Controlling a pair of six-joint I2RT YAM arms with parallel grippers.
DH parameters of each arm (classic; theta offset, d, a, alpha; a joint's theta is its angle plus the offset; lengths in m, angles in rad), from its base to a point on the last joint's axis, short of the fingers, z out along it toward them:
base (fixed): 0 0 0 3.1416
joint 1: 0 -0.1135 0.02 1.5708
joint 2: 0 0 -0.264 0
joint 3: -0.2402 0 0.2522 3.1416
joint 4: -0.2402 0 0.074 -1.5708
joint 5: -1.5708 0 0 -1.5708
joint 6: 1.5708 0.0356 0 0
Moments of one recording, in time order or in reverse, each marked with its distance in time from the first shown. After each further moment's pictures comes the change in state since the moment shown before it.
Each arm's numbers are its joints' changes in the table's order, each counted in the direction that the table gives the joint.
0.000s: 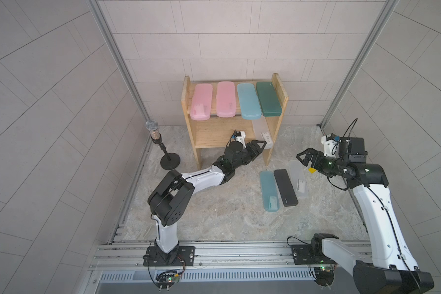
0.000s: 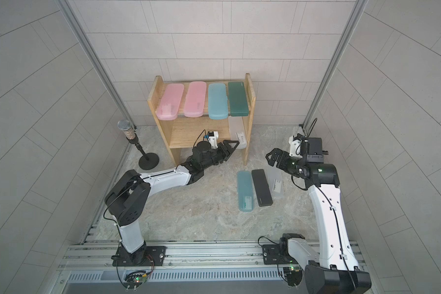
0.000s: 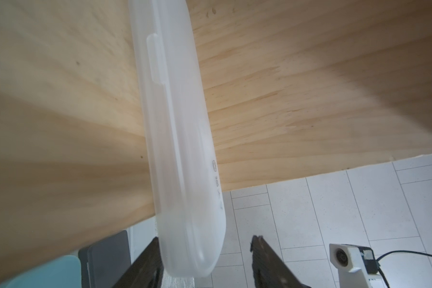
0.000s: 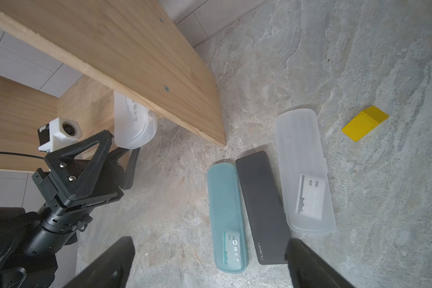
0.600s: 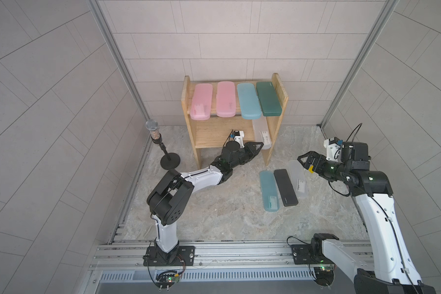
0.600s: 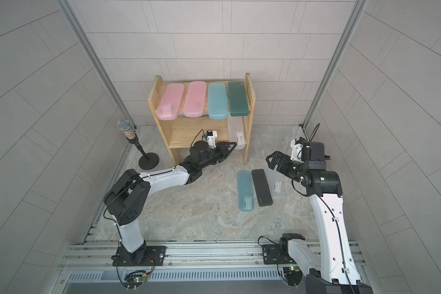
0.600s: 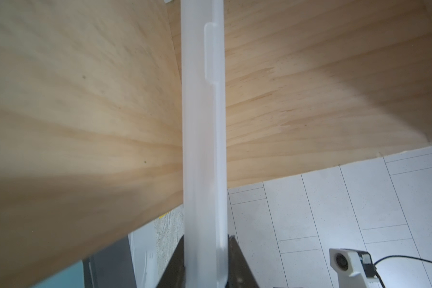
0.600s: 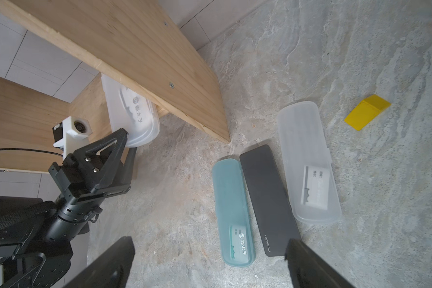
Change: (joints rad) left arm -0.037 -0.047 0.071 0.029 -0.056 0.028; right arm -0.031 -0.060 0.006 -0.015 -0.010 0.060
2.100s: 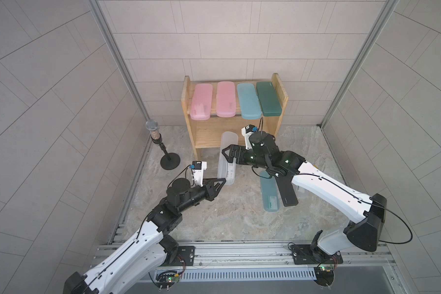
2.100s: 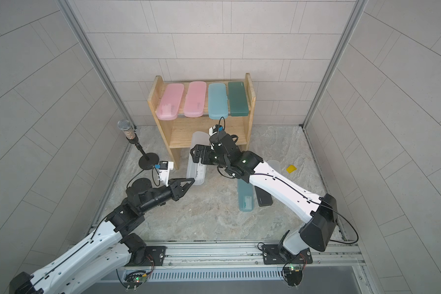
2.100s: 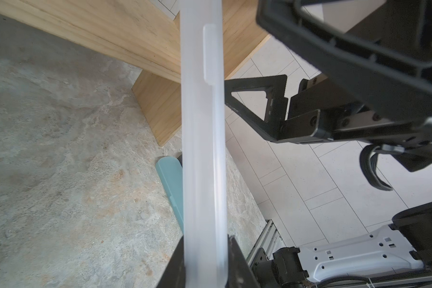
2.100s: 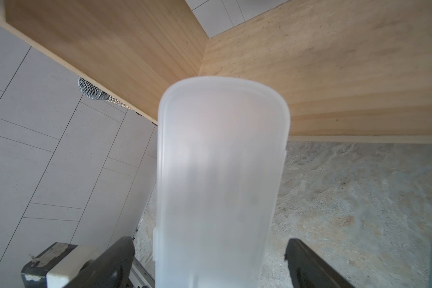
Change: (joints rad) left arm -0.068 -1.106 0.636 -0.583 -0.064 0.470; right arm -0.874 0.517 -0.232 0.529 -0.388 0.309
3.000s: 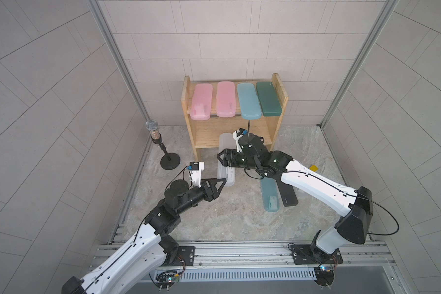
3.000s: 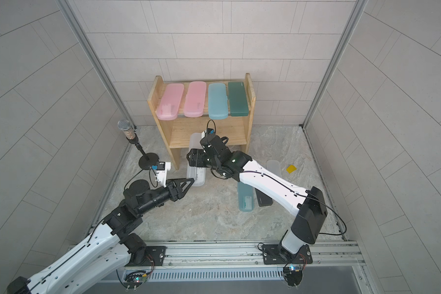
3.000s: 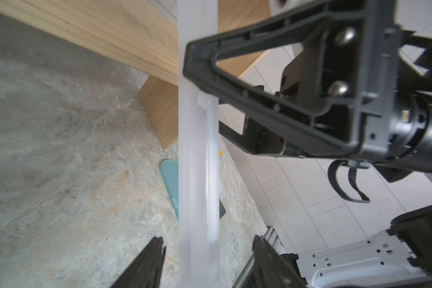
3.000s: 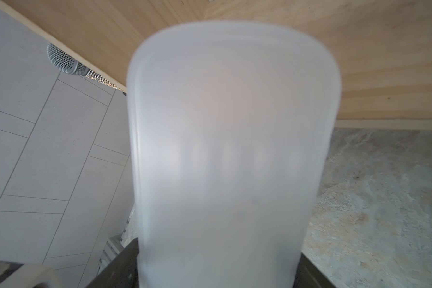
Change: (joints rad) left arm 0.000 -0.048 0.000 -0.046 0.050 -0.011; right arm -0.031 0.097 -0.030 -0.017 -0.006 -0.015
